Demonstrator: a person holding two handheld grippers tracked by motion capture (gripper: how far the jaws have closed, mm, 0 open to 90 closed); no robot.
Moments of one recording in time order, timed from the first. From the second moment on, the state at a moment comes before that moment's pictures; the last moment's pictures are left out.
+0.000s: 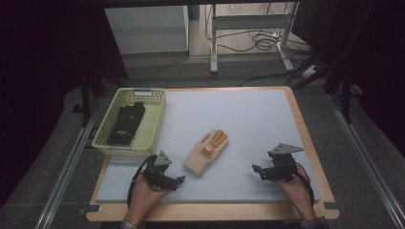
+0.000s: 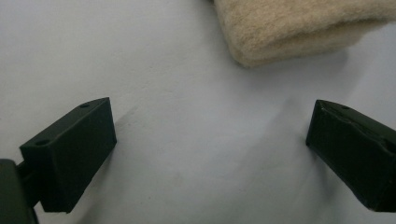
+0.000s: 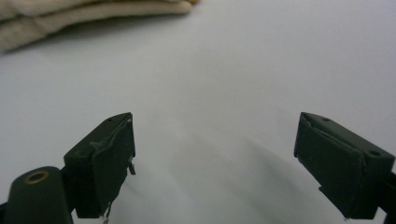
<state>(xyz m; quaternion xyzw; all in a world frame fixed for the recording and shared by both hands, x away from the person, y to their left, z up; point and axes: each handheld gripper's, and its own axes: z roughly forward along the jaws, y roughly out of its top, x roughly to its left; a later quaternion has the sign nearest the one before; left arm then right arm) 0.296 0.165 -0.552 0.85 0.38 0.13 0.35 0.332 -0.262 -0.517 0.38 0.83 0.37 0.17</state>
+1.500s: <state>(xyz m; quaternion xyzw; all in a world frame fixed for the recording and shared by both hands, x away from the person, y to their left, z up) 0.319 0.137 -0.507 0.85 0.37 0.09 0.38 0.327 -0.268 -0.532 0.39 0.83 0.34 0.19</state>
